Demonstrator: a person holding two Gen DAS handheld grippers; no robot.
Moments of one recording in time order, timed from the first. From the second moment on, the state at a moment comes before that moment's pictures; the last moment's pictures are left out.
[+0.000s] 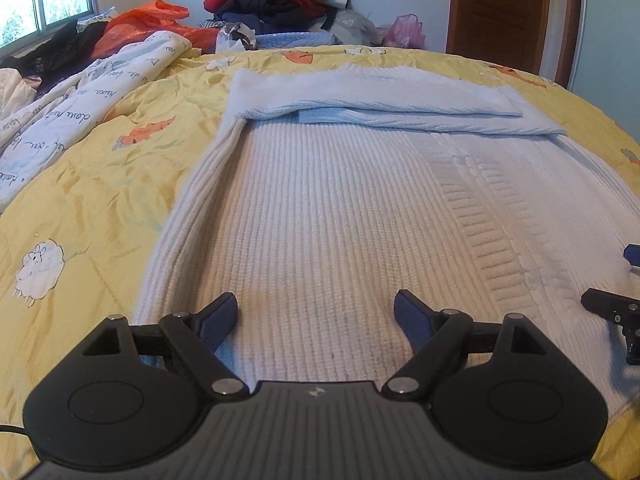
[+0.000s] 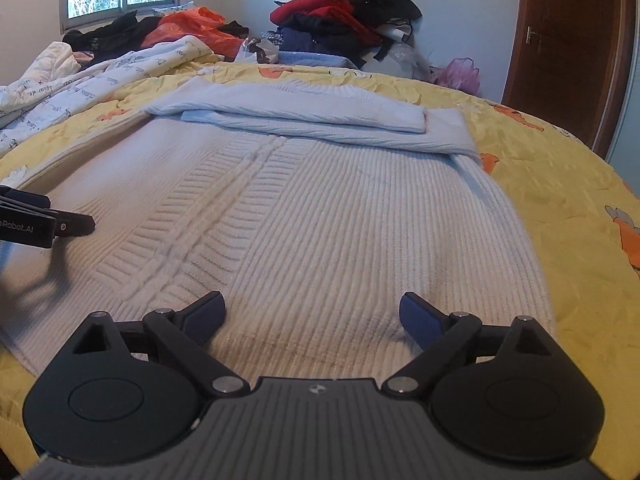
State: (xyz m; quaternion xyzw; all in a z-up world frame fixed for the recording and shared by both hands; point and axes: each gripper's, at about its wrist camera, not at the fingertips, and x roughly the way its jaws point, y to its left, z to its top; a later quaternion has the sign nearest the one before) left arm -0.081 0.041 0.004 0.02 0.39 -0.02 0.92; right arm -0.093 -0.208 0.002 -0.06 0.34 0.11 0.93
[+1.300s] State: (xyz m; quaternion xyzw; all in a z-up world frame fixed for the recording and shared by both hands) left arm -0.121 0.132 0.012 -0.08 0.45 -0.11 0.88; right arm -0.129 -0.371 0.015 0.21 0.43 0.10 0.87
